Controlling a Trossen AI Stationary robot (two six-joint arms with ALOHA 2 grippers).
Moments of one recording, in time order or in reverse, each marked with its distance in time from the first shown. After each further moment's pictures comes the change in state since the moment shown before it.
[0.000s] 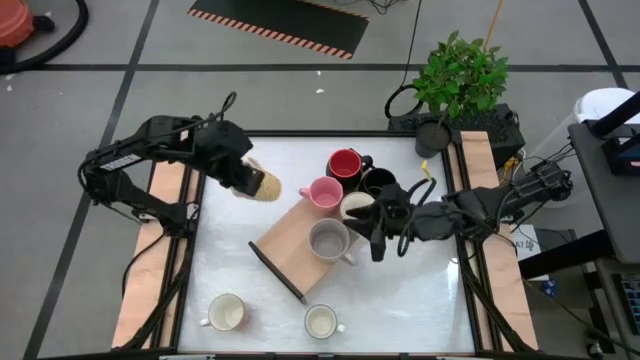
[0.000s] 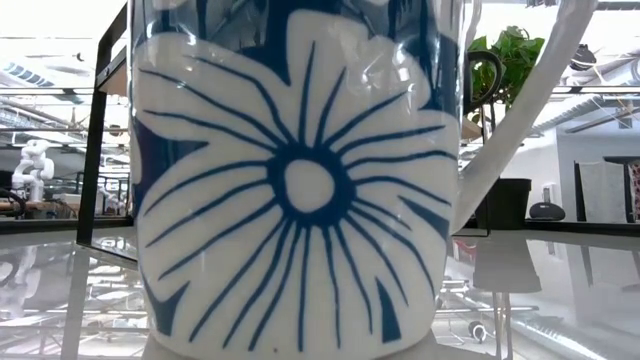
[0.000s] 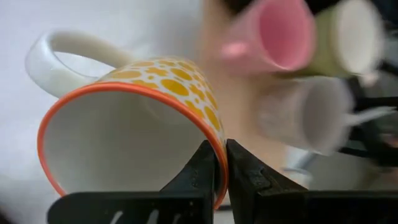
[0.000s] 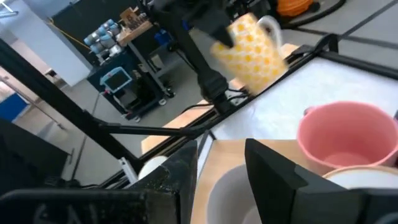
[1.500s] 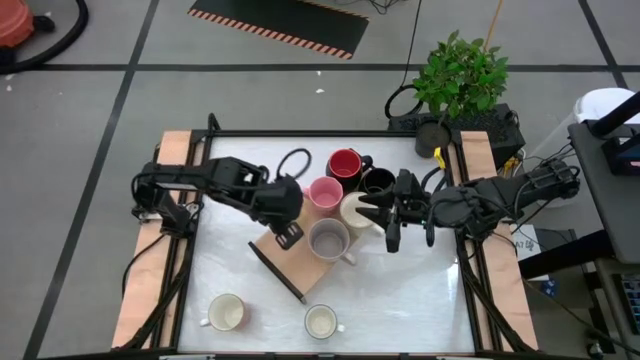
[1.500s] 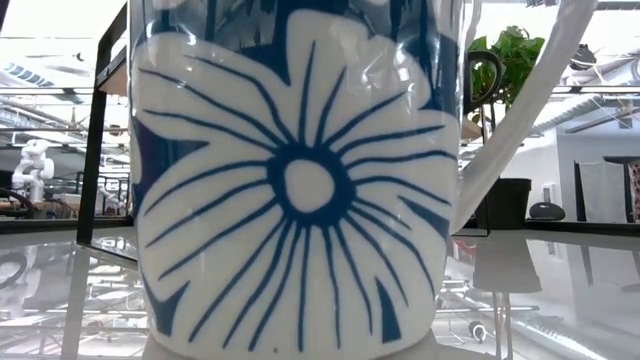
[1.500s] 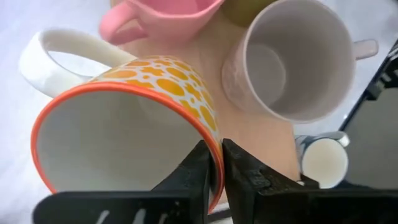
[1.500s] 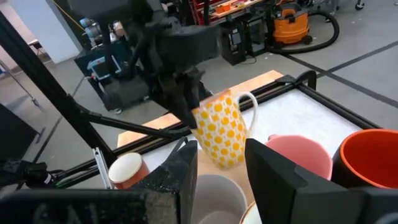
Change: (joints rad) left arm -0.302 0.407 0.323 -0.109 -0.165 0.105; right arm -0.030 -0.093 0.000 -0.072 -0.004 -0.229
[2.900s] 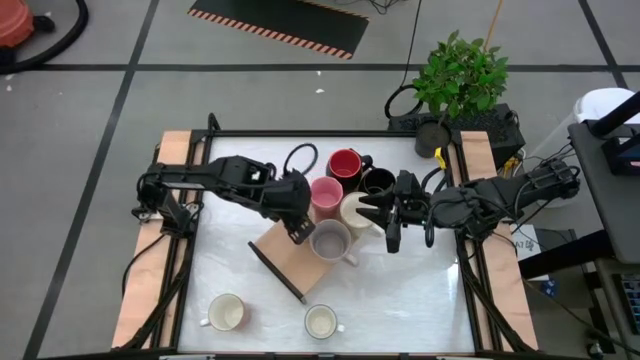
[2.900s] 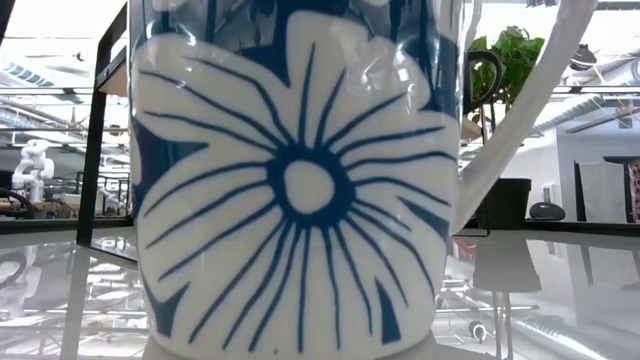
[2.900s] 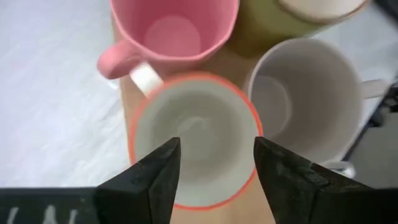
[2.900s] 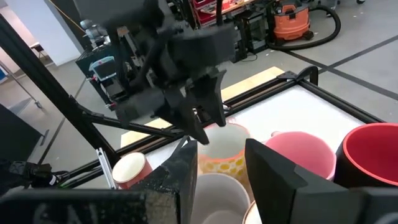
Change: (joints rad) left arm 0.030 0.035 -0.002 0.085 -0.046 -0.001; right arm 0.000 0.000 0.000 -0.007 -0.003 0.030
